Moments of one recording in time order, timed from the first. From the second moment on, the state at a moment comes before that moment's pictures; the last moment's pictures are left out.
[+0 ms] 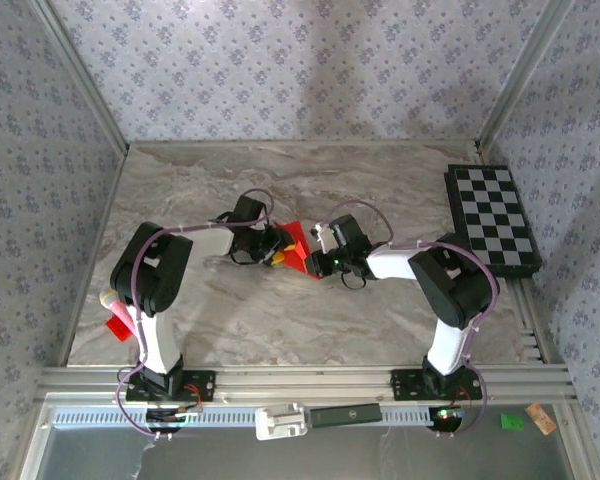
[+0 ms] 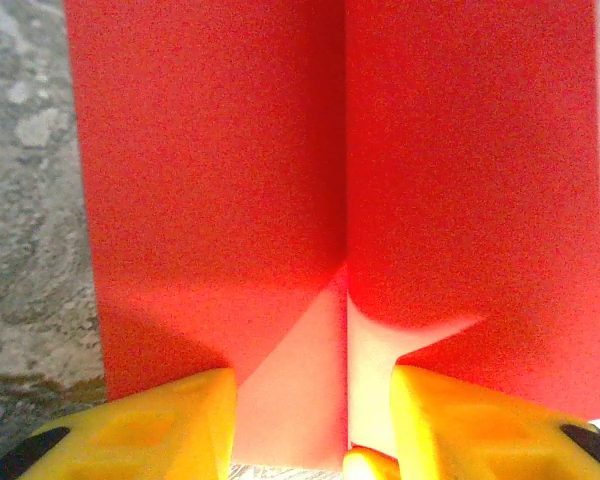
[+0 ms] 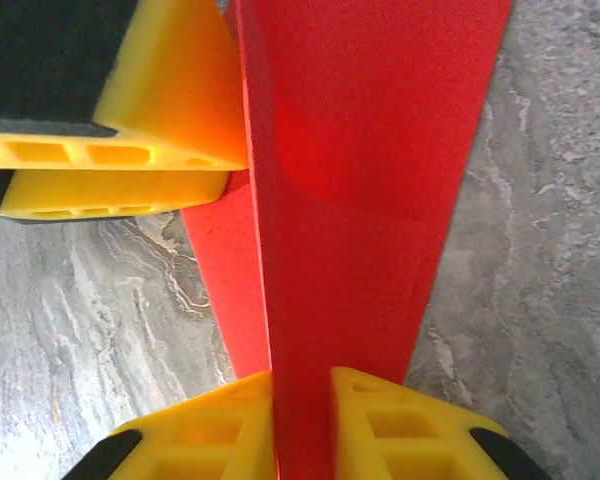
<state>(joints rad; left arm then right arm) -0.49 1.88 1.04 -0.14 0.51 -1.08 0.59 1.80 0.83 0.13 -0.38 0.25</state>
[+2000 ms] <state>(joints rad) -0.49 1.85 1.04 -0.02 0.56 -0.96 0.47 1.94 1.00 -0.08 -0.71 0.47</state>
